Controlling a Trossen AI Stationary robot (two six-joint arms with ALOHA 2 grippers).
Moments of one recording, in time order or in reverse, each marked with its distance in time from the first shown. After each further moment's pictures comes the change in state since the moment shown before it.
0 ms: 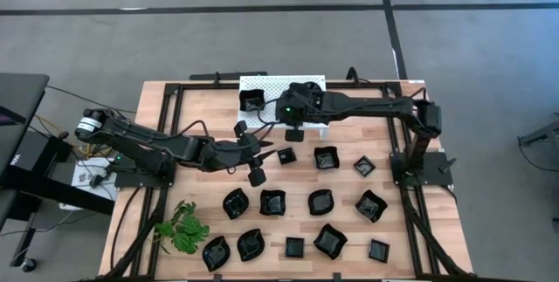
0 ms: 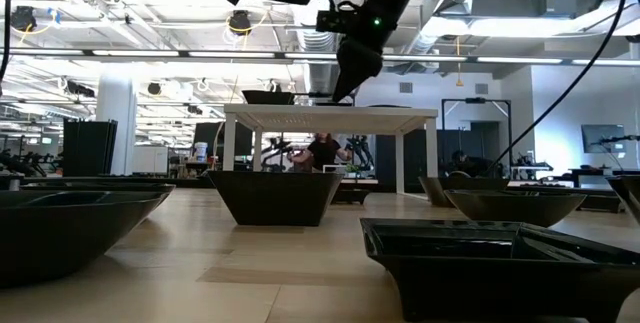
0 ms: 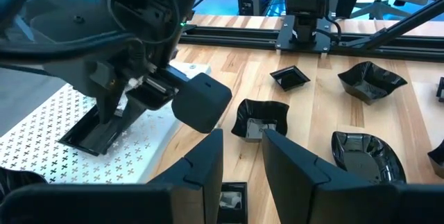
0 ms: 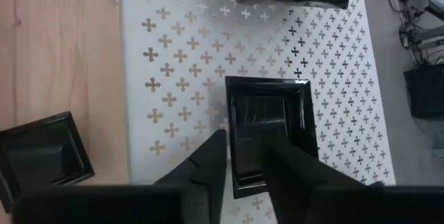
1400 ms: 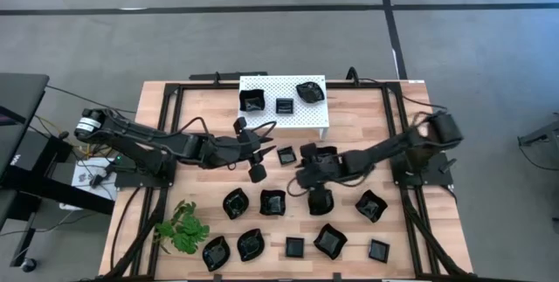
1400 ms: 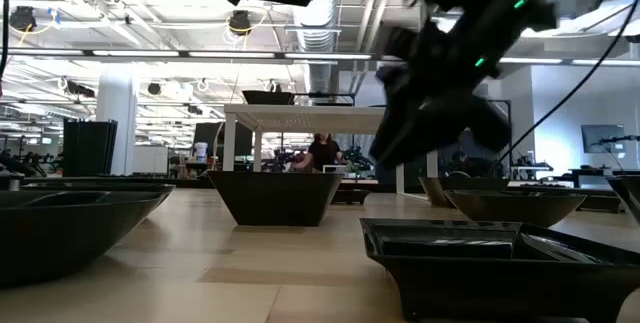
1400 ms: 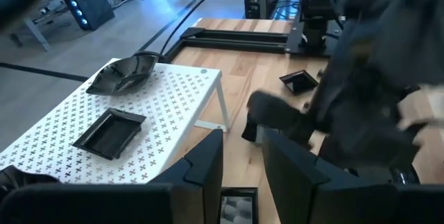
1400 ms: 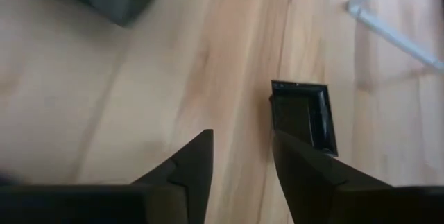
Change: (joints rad) left arm 0.028 -0.008 0.001 0.007 -0.001 0.017; right arm 0.396 -0.102 -0.631 0.551 0.014 0.070
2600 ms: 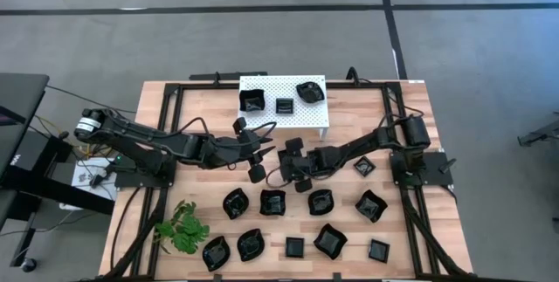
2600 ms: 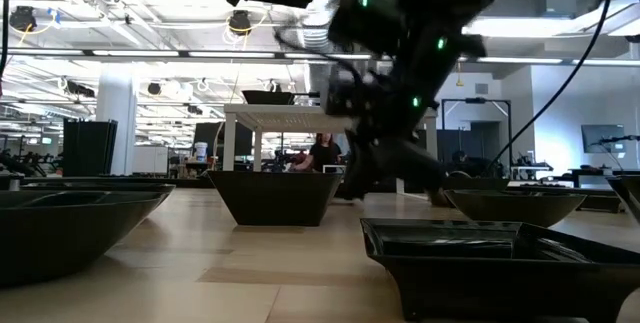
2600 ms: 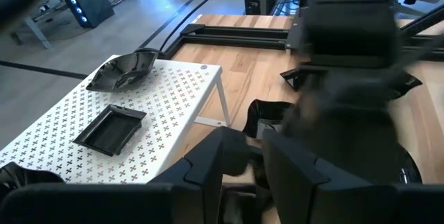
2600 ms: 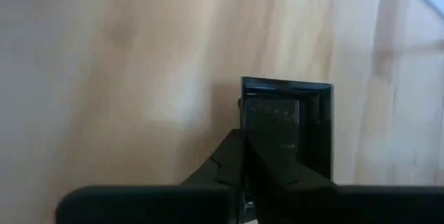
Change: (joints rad) left arm -0.002 0.000 0.000 -0.016 0.000 -0.002; right arm -0.059 0.242 0.245 -0.143 0.035 -0.045
